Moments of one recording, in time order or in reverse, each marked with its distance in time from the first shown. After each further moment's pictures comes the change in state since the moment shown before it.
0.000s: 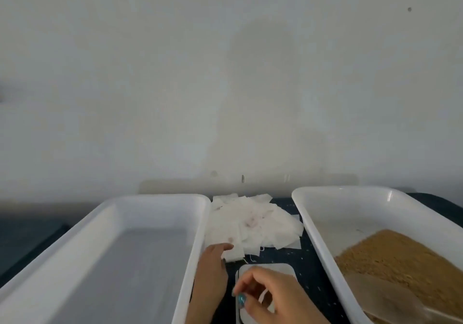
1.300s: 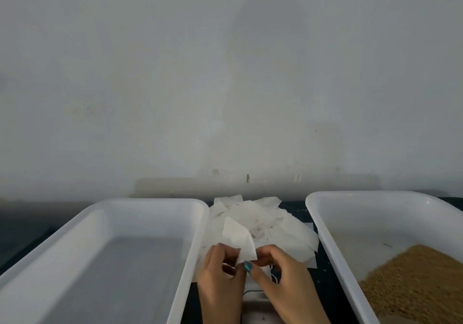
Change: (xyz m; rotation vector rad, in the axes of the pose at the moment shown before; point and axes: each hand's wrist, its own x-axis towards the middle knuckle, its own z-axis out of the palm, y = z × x) left_hand 0.031 0.020 0.032 -0.365 0.422 0.002; right_hand 0.094 0.060 0.000 0.025 0.402 0.094
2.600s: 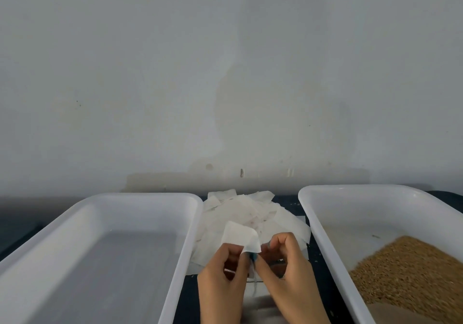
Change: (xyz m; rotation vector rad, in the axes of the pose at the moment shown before) left_hand -0.016 0.035 -0.015 -0.187 -0.163 -0.184; right_hand -0.012 -0.005 -0.006 0.212 0.166 0.047
